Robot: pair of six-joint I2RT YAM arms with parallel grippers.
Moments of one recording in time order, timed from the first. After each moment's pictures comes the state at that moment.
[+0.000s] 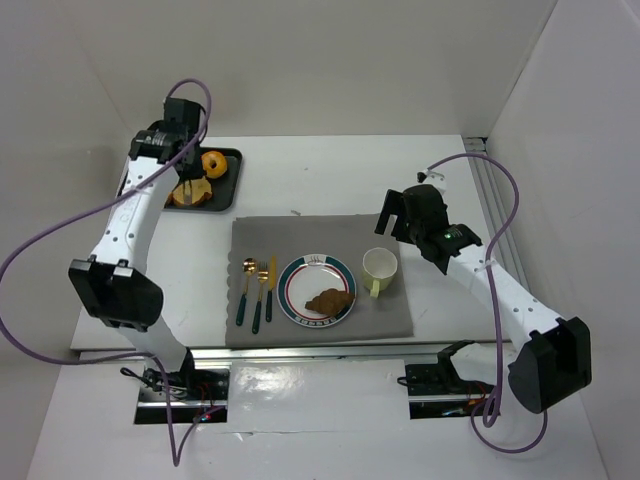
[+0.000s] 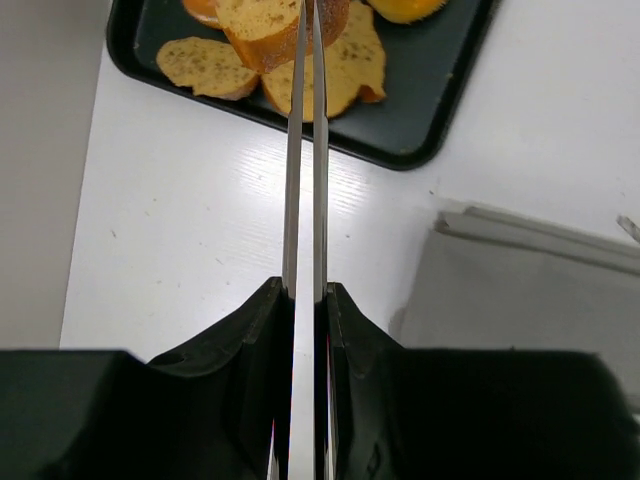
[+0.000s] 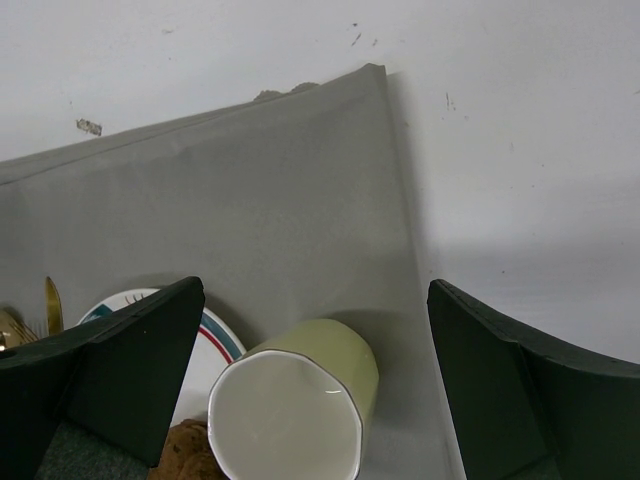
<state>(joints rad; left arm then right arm) -0.10 1.71 1.87 -1.04 -0.39 -0.23 0.40 1.18 0.93 -0.43 0.27 0.54</state>
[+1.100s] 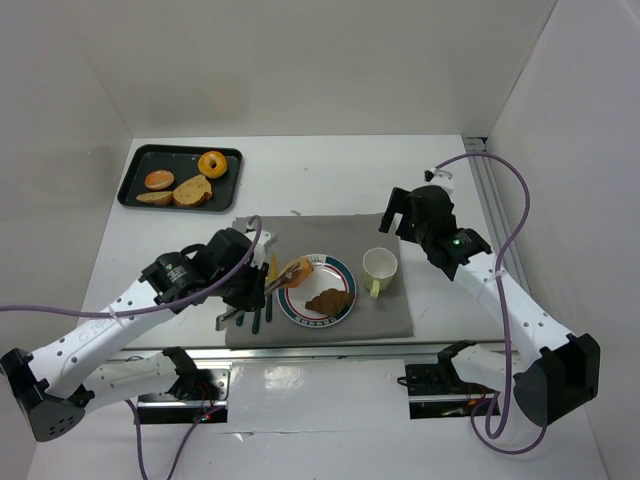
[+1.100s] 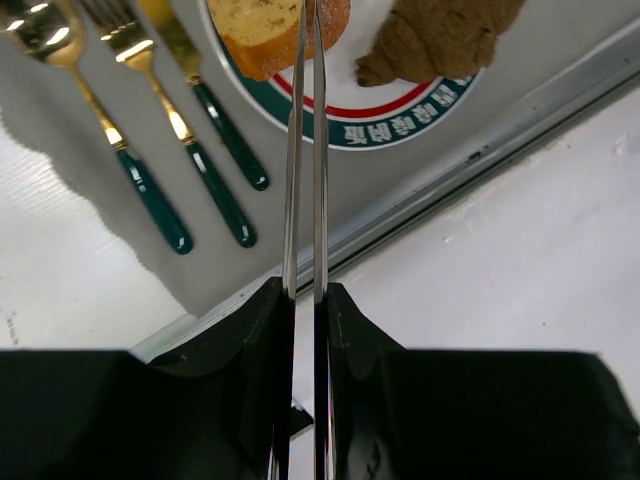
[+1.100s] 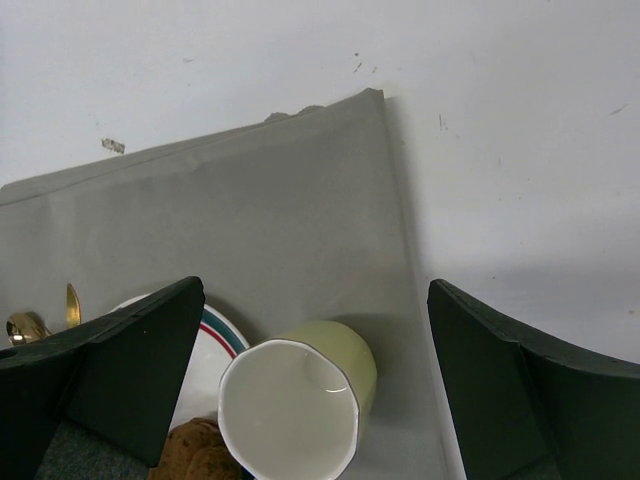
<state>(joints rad) -0.77 0.99 1.03 -1.01 0.02 -0.38 0.40 1.11 0.93 -0.44 0.29 0.53</state>
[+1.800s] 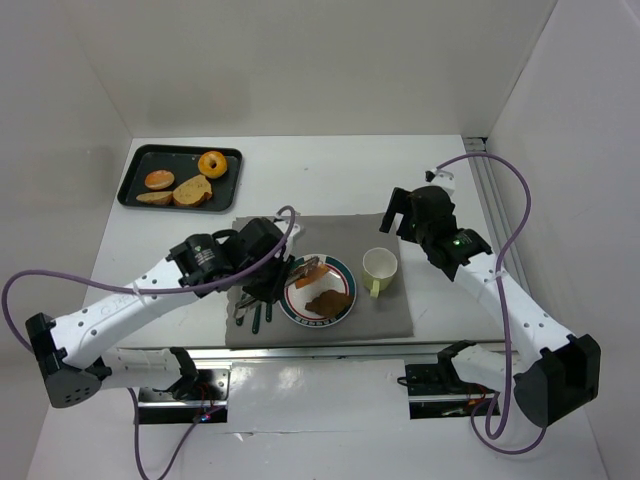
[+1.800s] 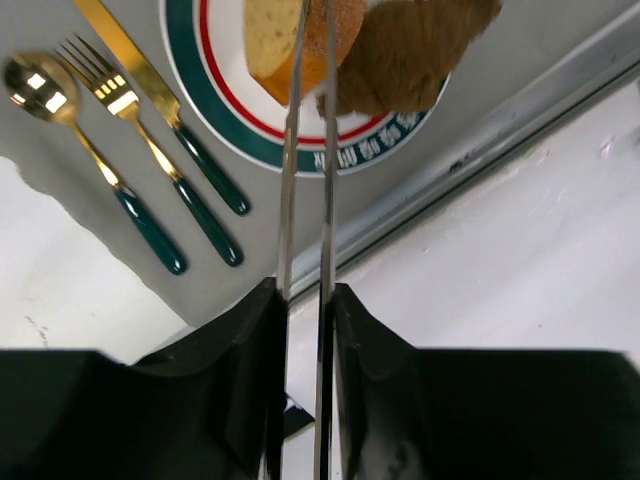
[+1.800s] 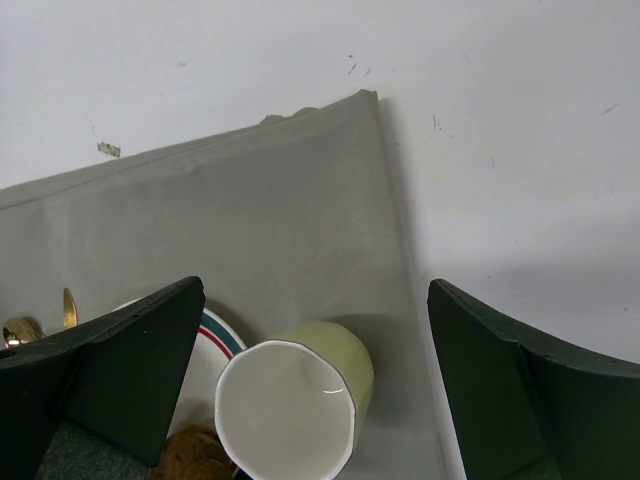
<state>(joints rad) -0.93 1.19 1.22 -1.06 -0.06 -0.40 0.40 1.10 0.93 -0.44 0.30 0.54</state>
